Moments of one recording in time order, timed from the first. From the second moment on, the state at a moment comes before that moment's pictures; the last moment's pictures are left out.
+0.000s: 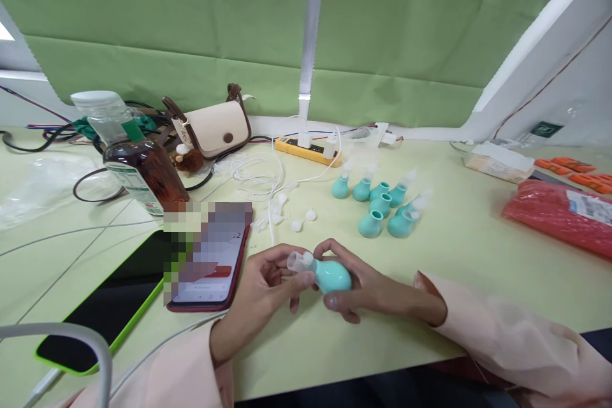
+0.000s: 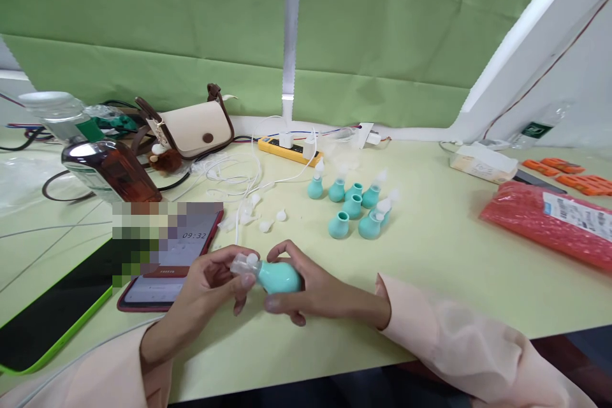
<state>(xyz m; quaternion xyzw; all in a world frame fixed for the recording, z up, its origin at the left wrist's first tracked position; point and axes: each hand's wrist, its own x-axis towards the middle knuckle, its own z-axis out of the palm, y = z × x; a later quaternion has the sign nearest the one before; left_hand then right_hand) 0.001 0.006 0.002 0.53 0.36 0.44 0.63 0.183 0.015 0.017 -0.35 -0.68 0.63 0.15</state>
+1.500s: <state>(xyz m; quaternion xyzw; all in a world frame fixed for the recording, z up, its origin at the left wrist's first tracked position) 0.004 0.000 0.003 0.52 0.41 0.33 0.67 0.205 0.040 0.011 -0.25 -0.76 0.46 0.37</state>
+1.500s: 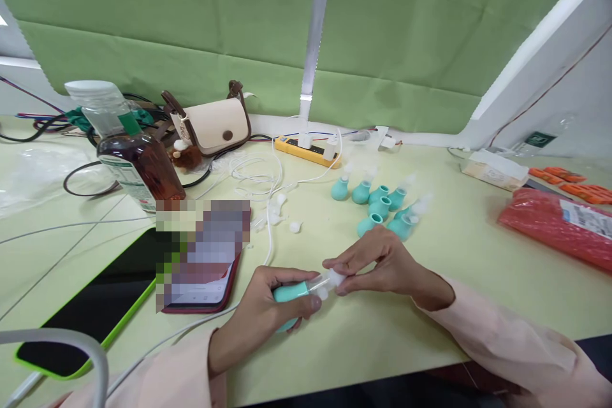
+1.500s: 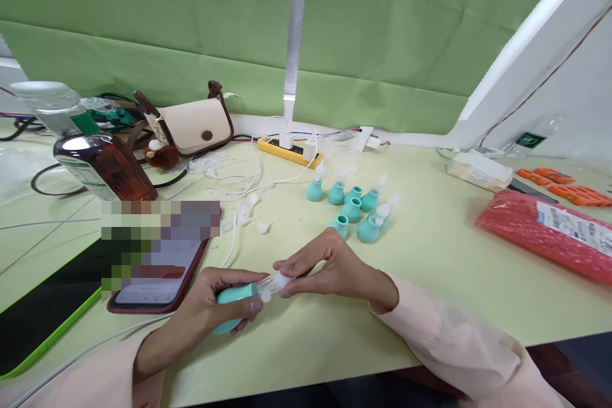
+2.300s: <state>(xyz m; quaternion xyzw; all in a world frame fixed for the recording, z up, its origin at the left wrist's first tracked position) -0.001 -0.003 0.003 0.60 0.39 0.43 0.55 0.194 0.046 0.055 -0.38 -0.69 0.49 0.37</state>
